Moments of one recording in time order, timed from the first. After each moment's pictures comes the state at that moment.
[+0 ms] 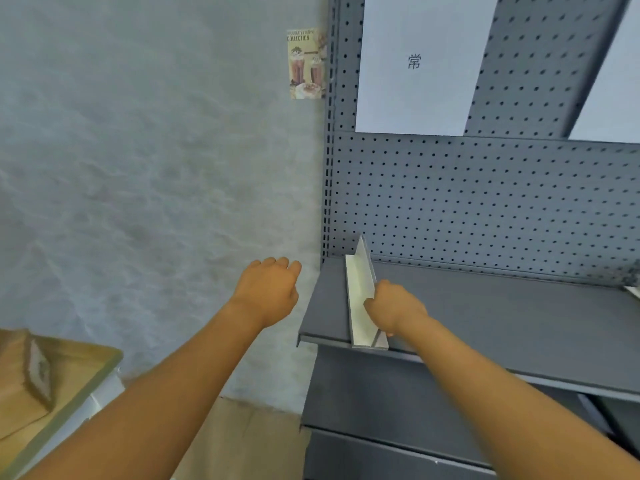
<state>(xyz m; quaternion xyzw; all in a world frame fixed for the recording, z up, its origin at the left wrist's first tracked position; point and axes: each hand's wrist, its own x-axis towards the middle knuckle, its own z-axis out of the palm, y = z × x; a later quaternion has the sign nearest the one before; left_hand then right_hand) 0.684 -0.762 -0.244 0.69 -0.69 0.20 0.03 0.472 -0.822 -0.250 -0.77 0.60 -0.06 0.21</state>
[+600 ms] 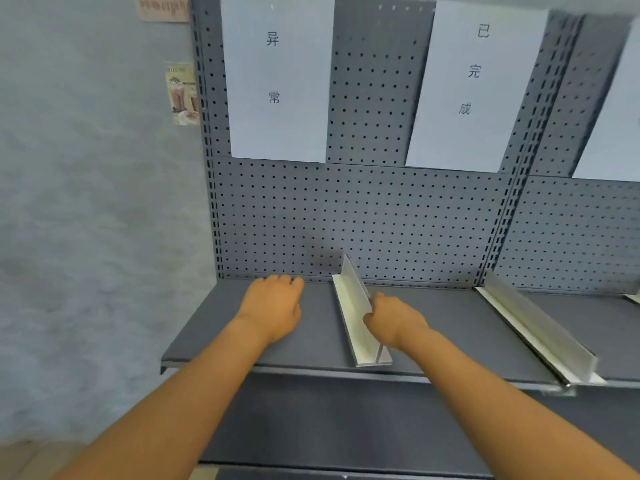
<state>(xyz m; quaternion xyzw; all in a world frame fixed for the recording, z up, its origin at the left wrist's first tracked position) 0.465 -0.819 -0.235 0.64 -0.74 0.18 0.05 0.250 -0.839 -0.228 -0.75 0.64 -0.06 0.13</state>
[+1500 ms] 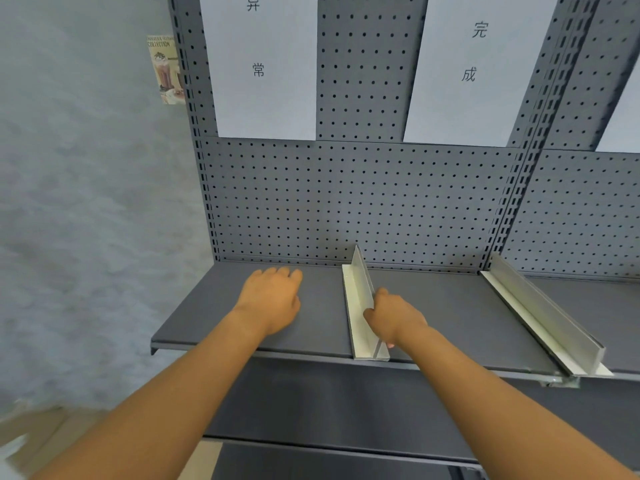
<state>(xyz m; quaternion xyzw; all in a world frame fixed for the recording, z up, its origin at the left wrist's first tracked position) 0.438 -0.825 -0.247 0.66 -0.74 0.15 0.04 0.222 -0.854 -0.254 -0.74 0.64 -0.06 0.19</state>
